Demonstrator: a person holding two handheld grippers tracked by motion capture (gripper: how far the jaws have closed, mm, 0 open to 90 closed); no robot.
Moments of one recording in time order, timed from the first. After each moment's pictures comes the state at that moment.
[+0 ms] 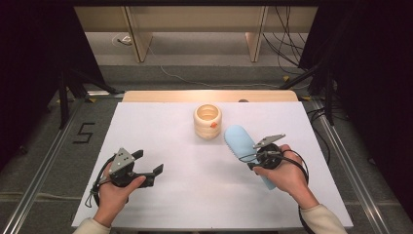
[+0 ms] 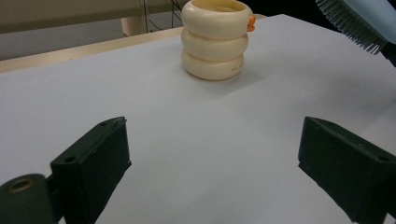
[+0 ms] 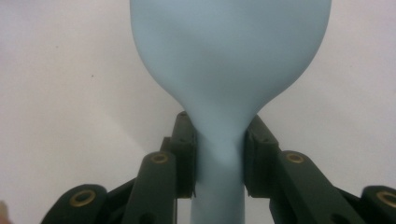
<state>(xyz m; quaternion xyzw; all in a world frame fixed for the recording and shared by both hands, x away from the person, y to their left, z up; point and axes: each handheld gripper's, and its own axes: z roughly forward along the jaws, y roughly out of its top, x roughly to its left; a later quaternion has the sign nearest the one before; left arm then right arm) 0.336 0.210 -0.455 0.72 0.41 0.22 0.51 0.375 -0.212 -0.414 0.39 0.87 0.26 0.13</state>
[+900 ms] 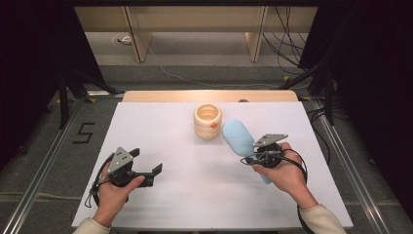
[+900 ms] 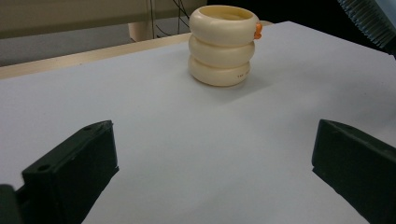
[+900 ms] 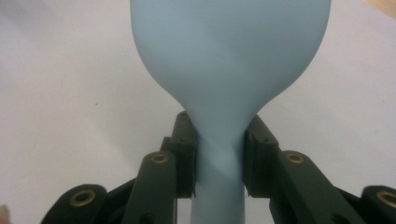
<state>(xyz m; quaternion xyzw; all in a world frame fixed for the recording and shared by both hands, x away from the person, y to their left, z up) 0.336 0.211 -0.453 0.71 0.41 0.23 0.52 0.376 -0.210 -0.410 0.36 0.86 0.31 0.17</state>
